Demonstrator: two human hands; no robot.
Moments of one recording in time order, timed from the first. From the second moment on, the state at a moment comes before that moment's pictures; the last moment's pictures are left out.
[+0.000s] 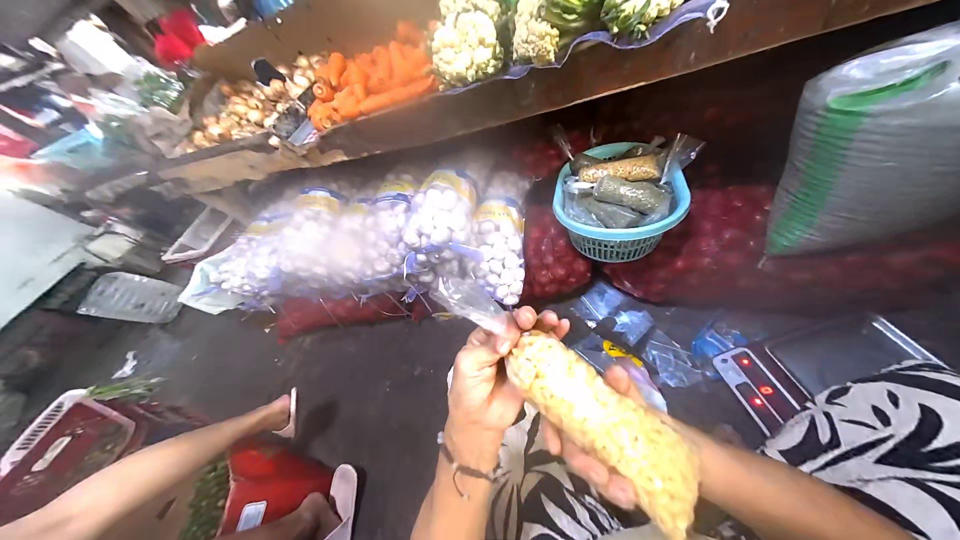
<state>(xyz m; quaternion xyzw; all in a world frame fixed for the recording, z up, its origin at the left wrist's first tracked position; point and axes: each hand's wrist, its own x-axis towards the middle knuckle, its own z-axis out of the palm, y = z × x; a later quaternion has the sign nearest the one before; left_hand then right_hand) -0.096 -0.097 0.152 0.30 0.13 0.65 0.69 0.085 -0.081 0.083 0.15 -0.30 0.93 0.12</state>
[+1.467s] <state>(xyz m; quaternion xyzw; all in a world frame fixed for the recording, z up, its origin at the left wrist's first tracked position) -0.086 -0.133 0.167 0.39 0.26 0.27 0.84 0.149 -0.050 0.181 0.11 -0.94 -0.18 0.28</state>
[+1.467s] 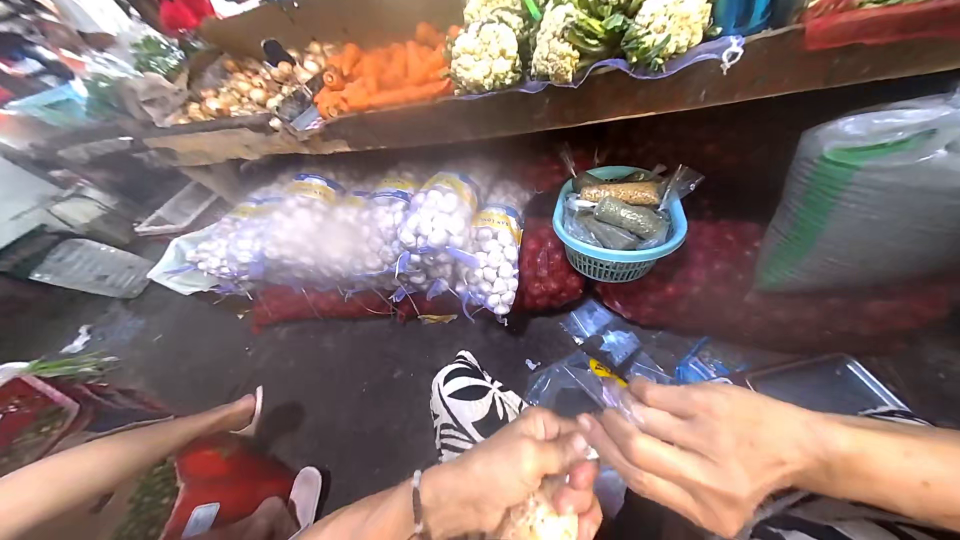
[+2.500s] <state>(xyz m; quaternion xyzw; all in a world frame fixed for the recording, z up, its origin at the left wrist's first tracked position) -0.061 -0.039 0.155 0.34 0.44 0.66 0.50 0.046 -0.046 0.095 -0.06 -0.23 0.80 0.55</state>
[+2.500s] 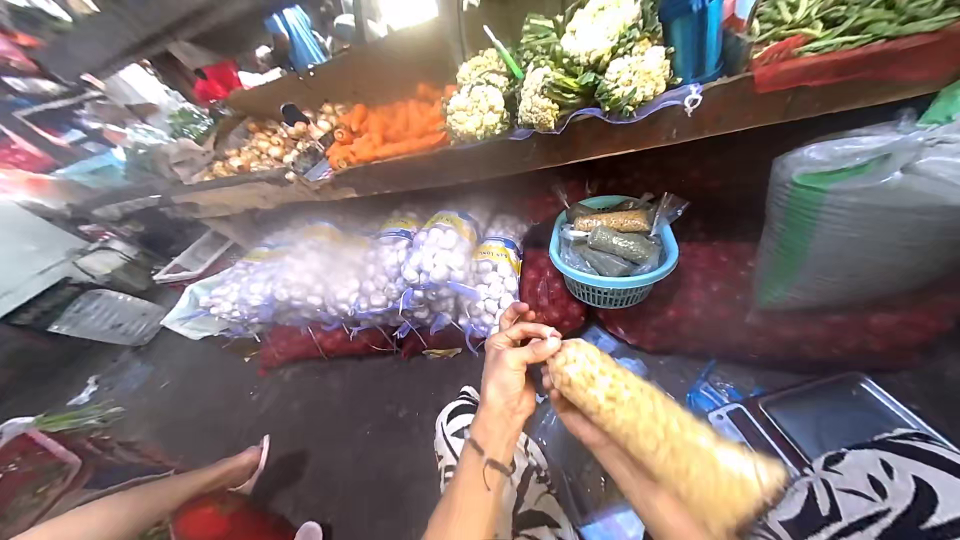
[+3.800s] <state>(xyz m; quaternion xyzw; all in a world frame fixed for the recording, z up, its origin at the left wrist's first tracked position) -0.138 -0.198 0.008 0.45 0.45 0.61 0.47 0.046 -0.100 0.035 -0.19 -0.58 0.74 0.28</state>
